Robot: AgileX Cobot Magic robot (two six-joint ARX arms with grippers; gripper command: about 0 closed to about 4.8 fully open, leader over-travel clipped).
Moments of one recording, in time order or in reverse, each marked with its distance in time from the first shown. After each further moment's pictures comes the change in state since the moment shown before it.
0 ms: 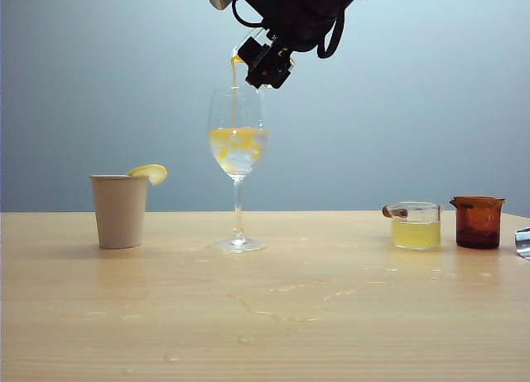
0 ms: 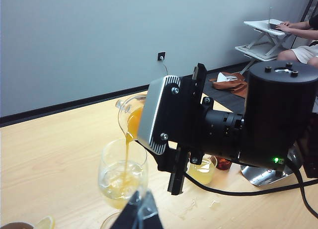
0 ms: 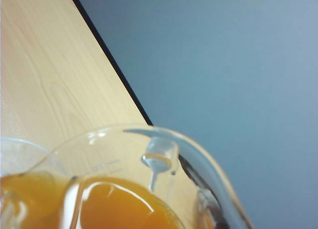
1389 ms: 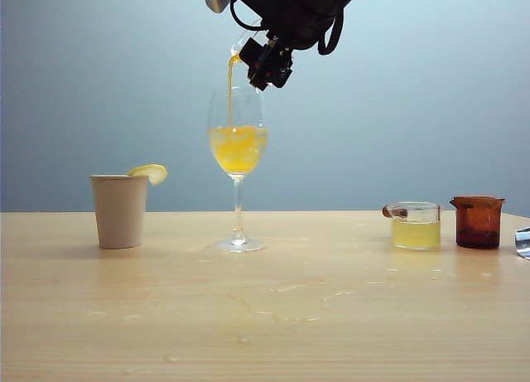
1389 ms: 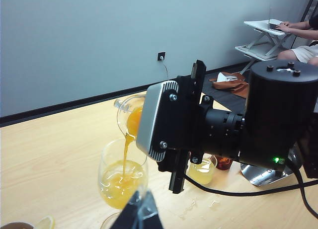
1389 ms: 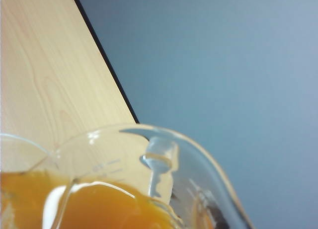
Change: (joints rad) left arm 0.000 0.000 0.000 0.000 0.000 0.000; right arm 0.003 0.000 0.000 0.015 0.000 -0.095
